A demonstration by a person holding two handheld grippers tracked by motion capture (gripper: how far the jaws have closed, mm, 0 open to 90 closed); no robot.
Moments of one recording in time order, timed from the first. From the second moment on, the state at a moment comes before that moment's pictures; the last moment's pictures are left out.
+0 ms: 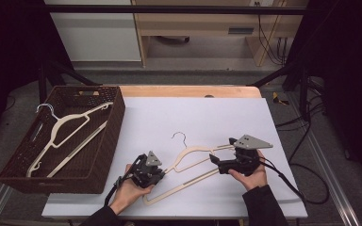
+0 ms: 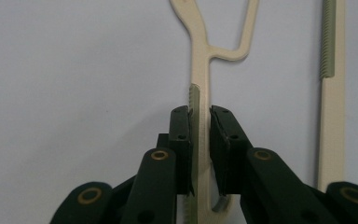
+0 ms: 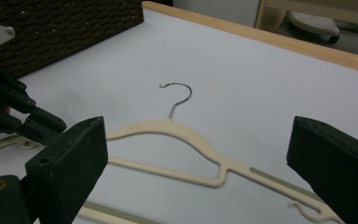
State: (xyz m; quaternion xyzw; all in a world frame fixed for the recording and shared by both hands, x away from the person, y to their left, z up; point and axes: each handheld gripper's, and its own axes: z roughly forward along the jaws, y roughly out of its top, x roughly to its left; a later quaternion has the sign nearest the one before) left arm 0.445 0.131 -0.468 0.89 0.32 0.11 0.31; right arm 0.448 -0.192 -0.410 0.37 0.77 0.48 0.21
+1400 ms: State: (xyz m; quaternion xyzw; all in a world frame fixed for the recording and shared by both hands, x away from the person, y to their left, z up) left arm 0.424 0.128 -0.436 0.88 0.29 0.18 0.33; right arm 0.532 -0.087 -0.455 0.42 0.80 0.41 0.14
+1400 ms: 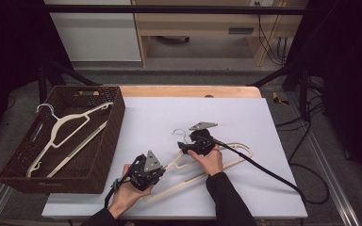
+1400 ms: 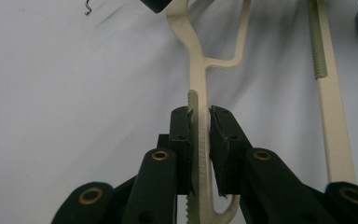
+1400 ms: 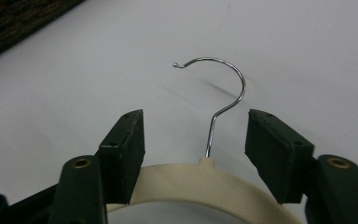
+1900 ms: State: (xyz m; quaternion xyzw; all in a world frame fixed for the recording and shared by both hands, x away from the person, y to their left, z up) left arm 0.420 0.126 -0.439 0.88 0.28 0.17 0.33; right arm 0.544 -0.086 -0.467 0.45 0.80 0.37 0.12
